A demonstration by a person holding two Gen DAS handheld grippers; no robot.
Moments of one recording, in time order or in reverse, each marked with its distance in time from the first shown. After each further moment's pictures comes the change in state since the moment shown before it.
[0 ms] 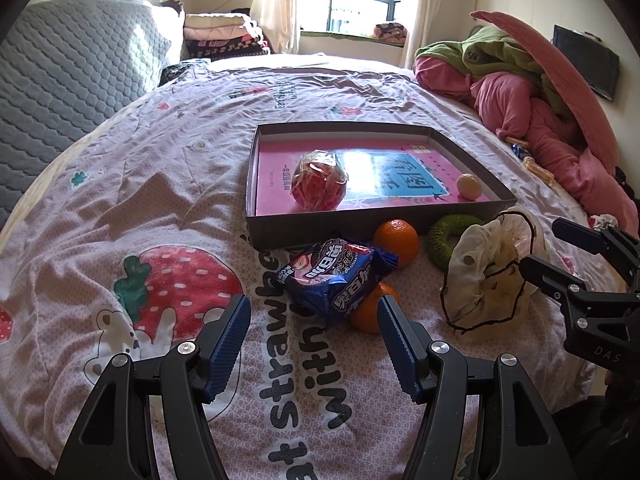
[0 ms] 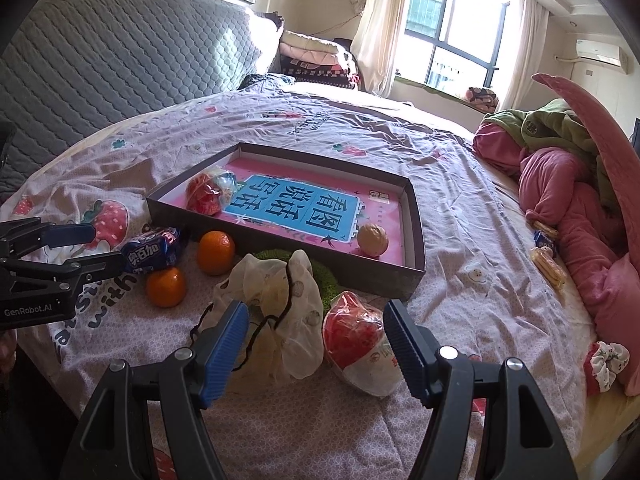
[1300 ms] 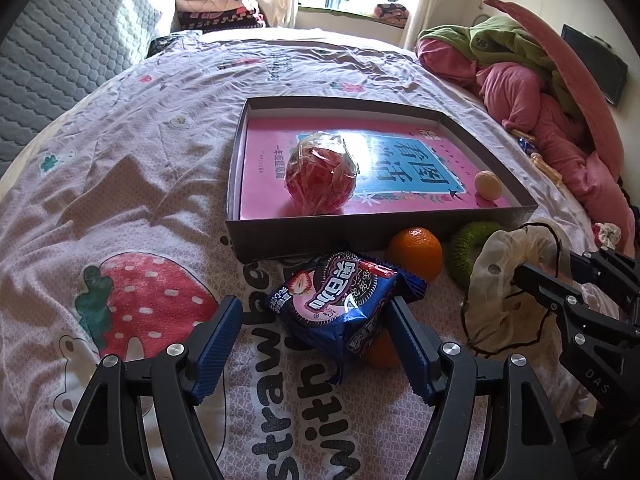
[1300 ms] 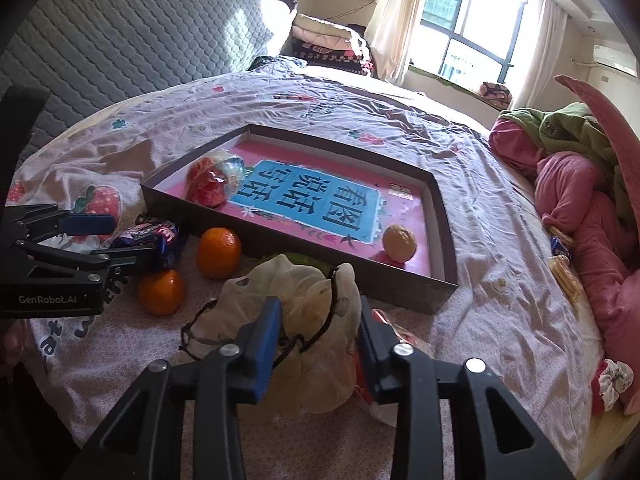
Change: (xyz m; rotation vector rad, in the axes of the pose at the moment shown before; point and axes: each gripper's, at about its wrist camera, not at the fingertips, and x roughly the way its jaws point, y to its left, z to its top) left arm 0.051 0.009 0.023 -0.033 0.100 -0.057; right arm 0.033 0.014 0.013 -0.045 0.058 0.025
